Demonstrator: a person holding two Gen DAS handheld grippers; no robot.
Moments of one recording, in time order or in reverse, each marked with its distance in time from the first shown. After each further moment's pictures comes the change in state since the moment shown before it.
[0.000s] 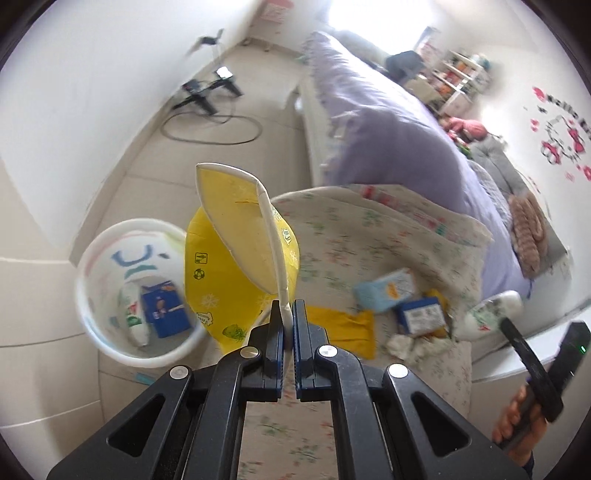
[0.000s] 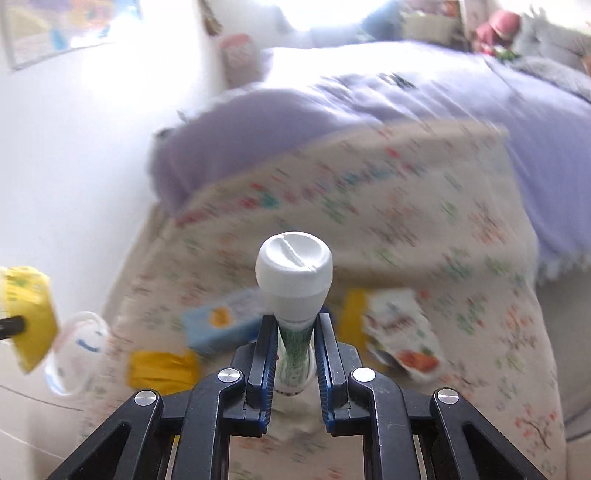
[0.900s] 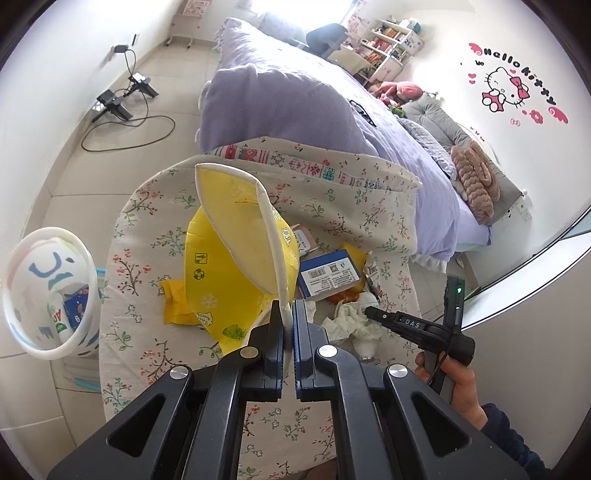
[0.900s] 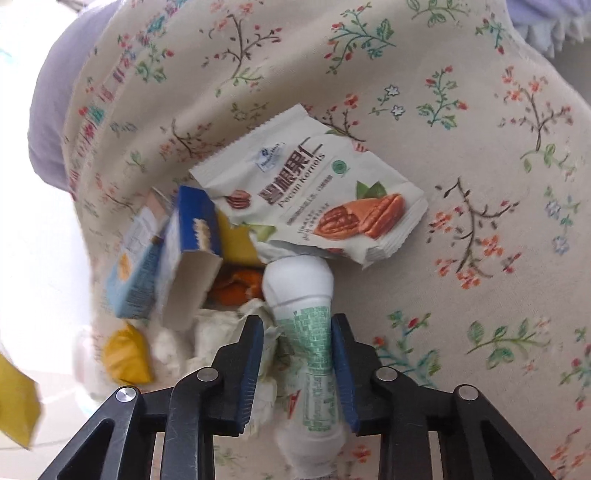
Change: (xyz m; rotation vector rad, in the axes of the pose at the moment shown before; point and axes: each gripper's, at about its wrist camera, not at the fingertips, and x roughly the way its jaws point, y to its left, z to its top) left arm 0.000 -0.133 -0.049 0.213 0.043 -0.192; right arm 0.096 -0.116 -0.071 0.479 0.363 0.057
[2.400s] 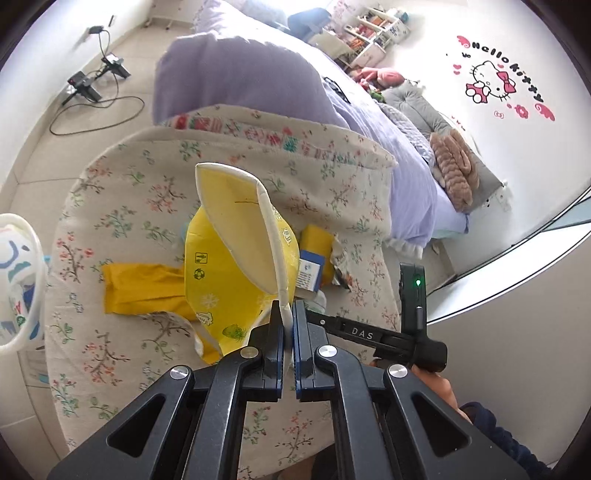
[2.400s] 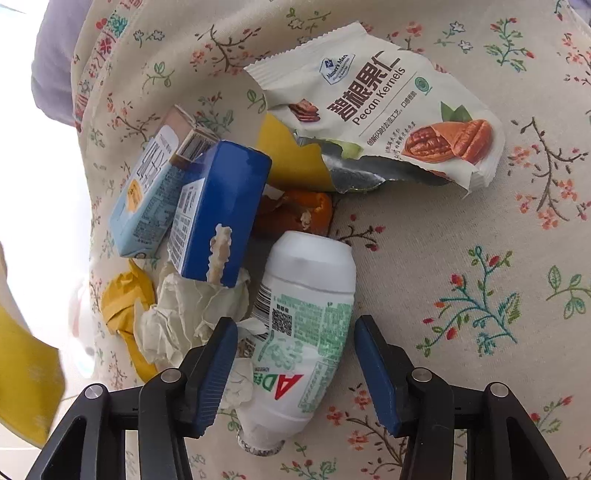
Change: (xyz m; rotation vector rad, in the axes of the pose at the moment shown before) left arm 0.039 -0.031 -0.008 0.002 0.070 -0.109; right arm 0.030 0.035 -0.021 -0.036 0.145 0.019
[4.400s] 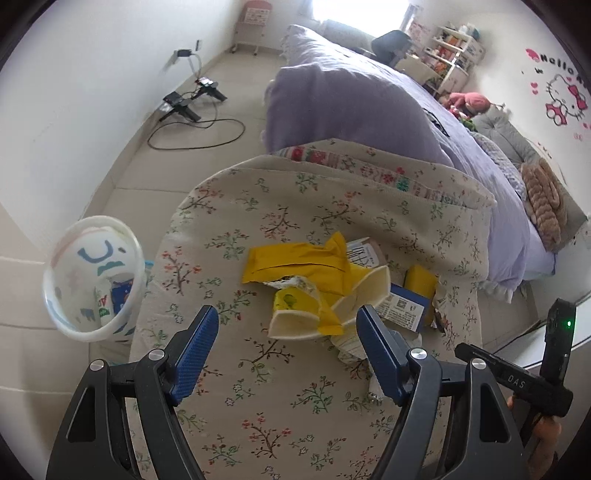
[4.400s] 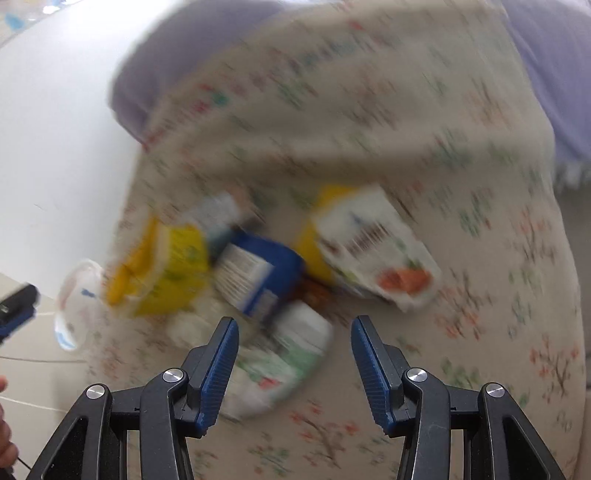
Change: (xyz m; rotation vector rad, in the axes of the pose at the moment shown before) left arm -0.006 0.020 0.011 -0.073 -0.115 0.403; right arm -0.077 0.030 0.003 -0.272 -0.145 -0.121
